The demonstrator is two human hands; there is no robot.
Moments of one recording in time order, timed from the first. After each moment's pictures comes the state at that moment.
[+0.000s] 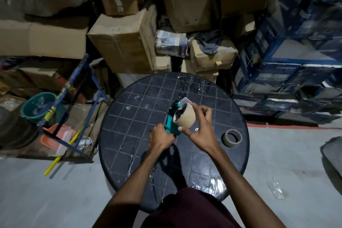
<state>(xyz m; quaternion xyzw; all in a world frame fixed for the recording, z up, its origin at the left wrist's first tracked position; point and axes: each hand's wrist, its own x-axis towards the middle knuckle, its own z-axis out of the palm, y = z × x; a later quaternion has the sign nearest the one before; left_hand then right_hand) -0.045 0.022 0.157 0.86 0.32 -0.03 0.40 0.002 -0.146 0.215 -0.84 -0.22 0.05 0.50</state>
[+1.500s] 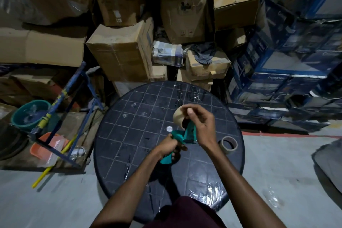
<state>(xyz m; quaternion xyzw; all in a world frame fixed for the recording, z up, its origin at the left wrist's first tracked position) -0.045 0.003 0.175 0.65 0.26 -0.23 0.68 -0.001 -0.130 0.271 -0.72 -0.20 0.01 0.67</state>
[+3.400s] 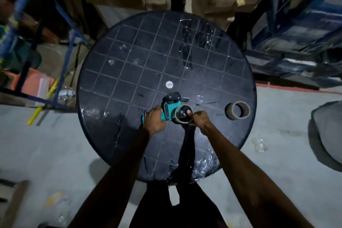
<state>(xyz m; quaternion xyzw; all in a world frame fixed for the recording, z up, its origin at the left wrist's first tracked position) -0.018 0.054 -0.011 0.88 0.24 -0.23 0.33 0.074 -0.137 -0.029 -0.77 0.23 0.38 0.46</state>
